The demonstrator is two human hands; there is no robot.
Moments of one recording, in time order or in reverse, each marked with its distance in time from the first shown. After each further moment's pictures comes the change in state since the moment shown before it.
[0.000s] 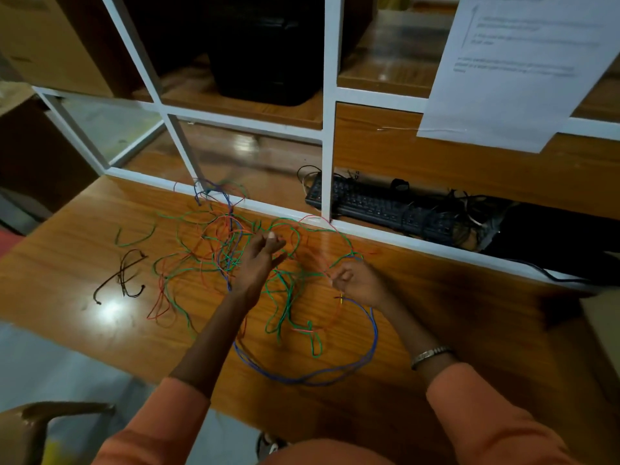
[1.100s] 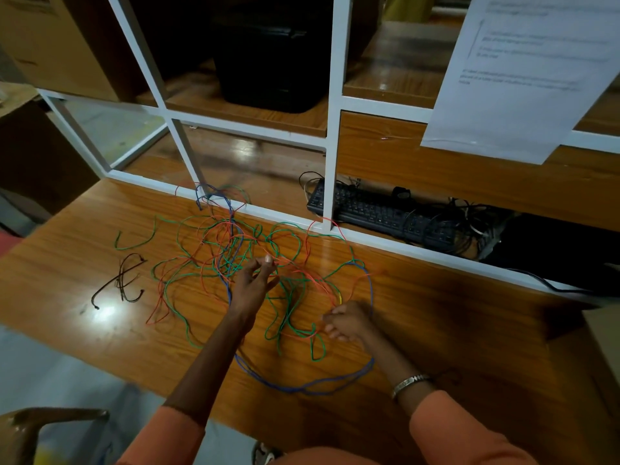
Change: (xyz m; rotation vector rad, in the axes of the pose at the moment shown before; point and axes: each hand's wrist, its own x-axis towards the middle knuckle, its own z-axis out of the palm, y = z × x) left_hand -0.010 -0.035 -0.028 0.010 0.036 -0.027; right_hand -0.017 0.015 0.065 0.193 -0.106 0.555
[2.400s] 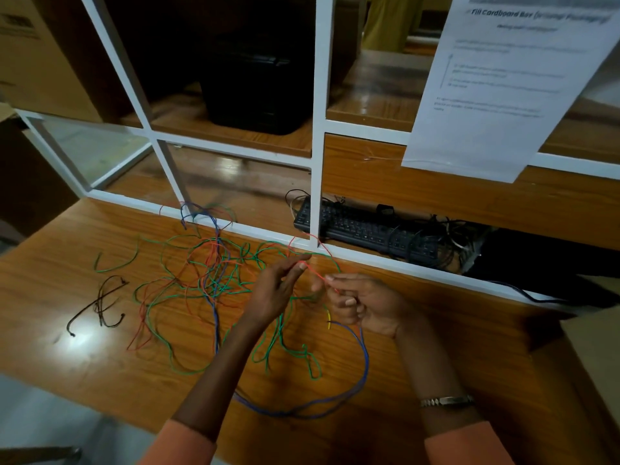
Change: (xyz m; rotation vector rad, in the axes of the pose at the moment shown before) left_hand 0.006 0.039 0.054 0.510 -0.293 0.465; right_hand -0.105 -0.086 -0.092 0.635 -0.702 -0.371
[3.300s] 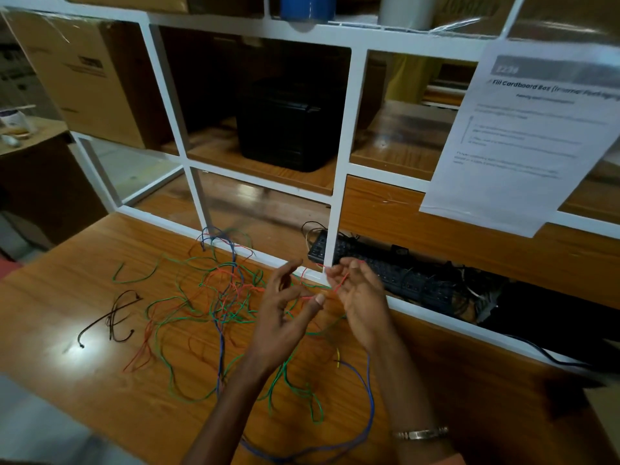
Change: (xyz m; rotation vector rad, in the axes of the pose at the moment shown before) left_hand -0.026 0.072 -0.016 -0.121 0.270 0.134; right_hand 0.058 -0.031 0.032 0.132 0.566 -0.582
